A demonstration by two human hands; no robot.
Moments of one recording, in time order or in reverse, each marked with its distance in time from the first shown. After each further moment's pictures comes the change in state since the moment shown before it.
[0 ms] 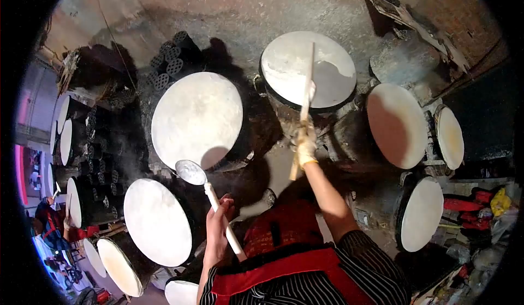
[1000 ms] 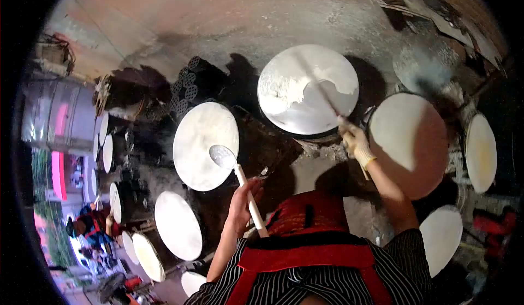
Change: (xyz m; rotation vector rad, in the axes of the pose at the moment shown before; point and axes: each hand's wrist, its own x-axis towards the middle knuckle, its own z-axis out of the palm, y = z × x) left_hand 0.038 0.028 0.201 -0.030 -0.082 -0.093; right_hand 0.132 -0.143 -0.164 -0.202 -0.418 0.009
